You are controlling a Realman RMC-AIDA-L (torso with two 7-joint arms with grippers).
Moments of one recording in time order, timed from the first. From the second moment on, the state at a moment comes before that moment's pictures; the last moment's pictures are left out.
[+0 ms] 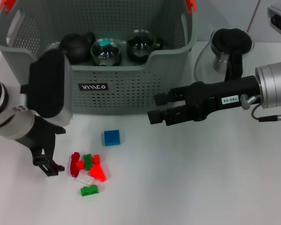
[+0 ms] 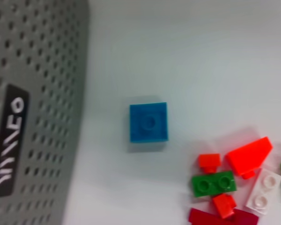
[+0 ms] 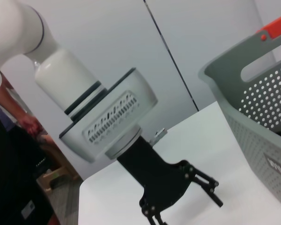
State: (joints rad) left arm -0.45 -2.17 -1.82 -1.49 -0.32 1.61 -1.76; right arm 0.81 2.07 -0.81 -0.62 -2.04 -1.65 1.78
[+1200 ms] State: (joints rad) left arm -0.49 -2.17 -1.69 -1.38 -0.31 1.59 -1.77; right arm 0.79 2.07 -0.80 -0.62 -2.04 -1.66 1.78
